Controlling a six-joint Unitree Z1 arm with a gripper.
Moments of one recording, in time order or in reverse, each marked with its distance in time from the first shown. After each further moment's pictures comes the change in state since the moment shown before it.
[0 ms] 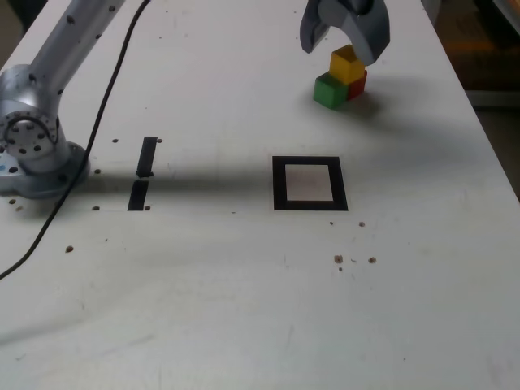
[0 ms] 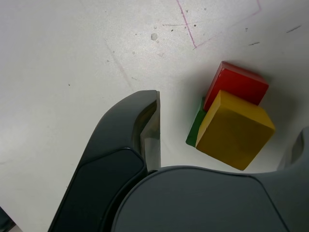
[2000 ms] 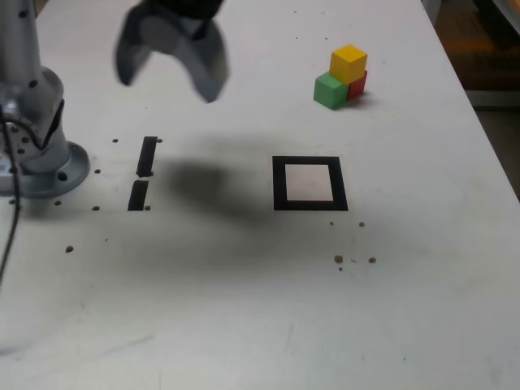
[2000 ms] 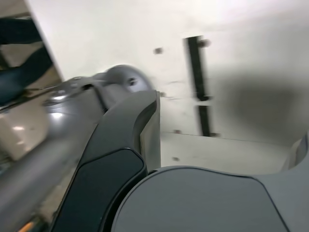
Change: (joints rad) arm -0.284 -0.555 0.766 0.149 -0.218 -0.595
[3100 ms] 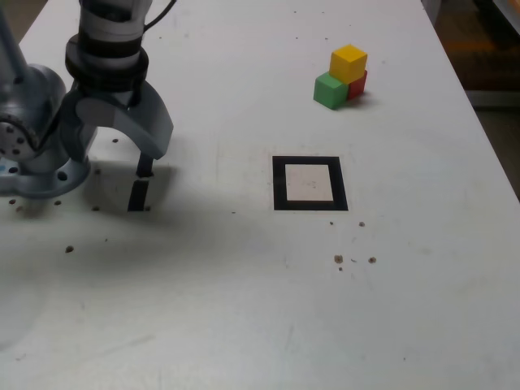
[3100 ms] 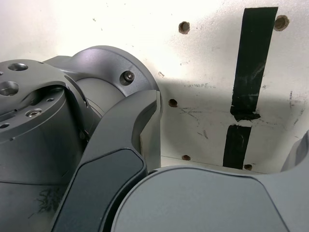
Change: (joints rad) arm -0.081 -0.267 0.655 -0.515 -0.097 -0.234
